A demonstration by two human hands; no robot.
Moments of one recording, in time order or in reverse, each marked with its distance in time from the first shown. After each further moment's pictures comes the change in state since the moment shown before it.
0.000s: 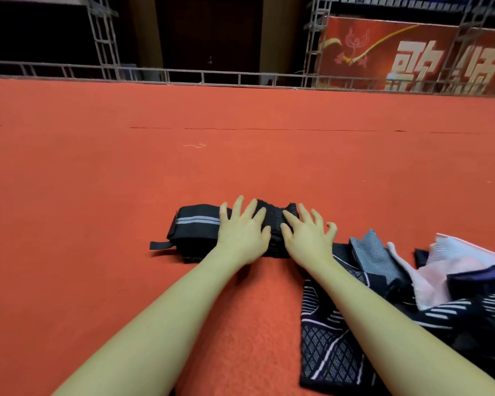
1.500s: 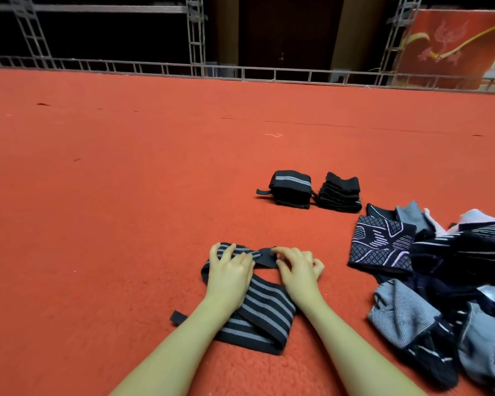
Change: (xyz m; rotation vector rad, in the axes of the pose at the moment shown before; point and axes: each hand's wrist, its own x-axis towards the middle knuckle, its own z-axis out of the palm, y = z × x) left_hand -0.337 -0.064 -0.018 0.157 0.337 -0.153; right_hand -0.276 -0.116 -0.023 0.516 -0.116 -0.233
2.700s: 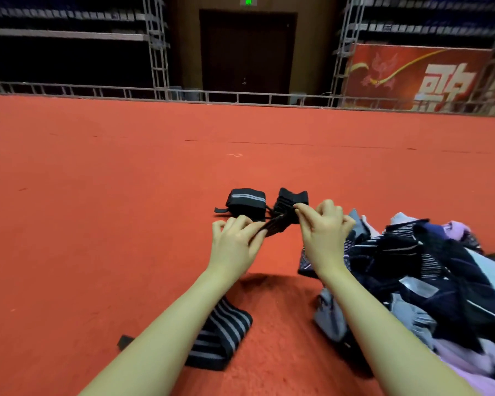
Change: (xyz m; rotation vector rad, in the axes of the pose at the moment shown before) left_hand 0.090 0.071 -0.048 -0.446 0.413 0.098; right_hand 0.041 0.026 -0.135 -0.291 0.788 -0.275
